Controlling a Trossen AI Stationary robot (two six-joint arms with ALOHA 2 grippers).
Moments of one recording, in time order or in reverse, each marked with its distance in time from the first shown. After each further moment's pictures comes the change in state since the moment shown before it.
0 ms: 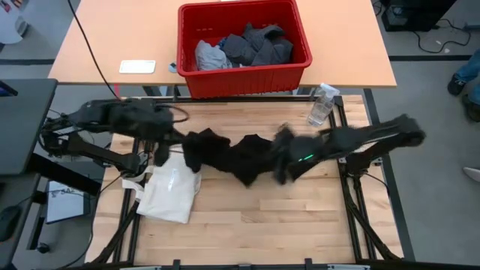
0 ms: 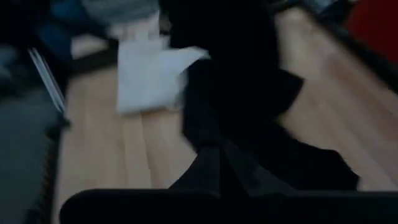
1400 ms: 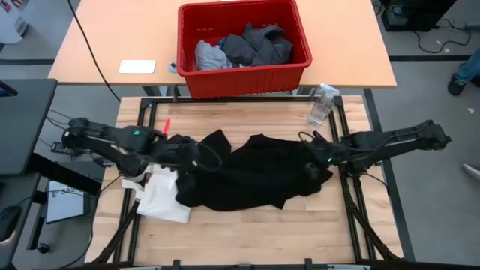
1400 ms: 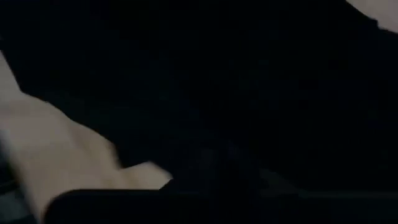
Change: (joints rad) left arm -0.233 0.258 -0.094 -0.154 -0.119 -0.365; right arm -0.102 -0.522 -0.736 -0.193 -0.207 0.483
